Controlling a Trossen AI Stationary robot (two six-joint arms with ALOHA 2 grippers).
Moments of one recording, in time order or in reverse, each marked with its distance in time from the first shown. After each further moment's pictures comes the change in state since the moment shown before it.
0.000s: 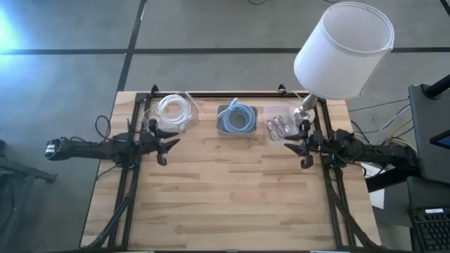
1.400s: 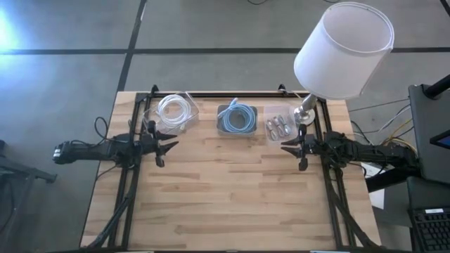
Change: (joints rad) left arm 0.004 -0.179 0.000 -0.285 0.011 0.023; right arm 0.000 -0.011 0.001 -0.272 0.032 -0.019
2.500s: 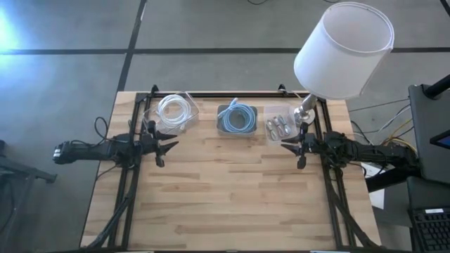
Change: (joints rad) left arm 0.000 0.000 0.000 0.003 0.000 -0.001; right arm 0.000 0.006 0.000 0.008 0.071 -0.023
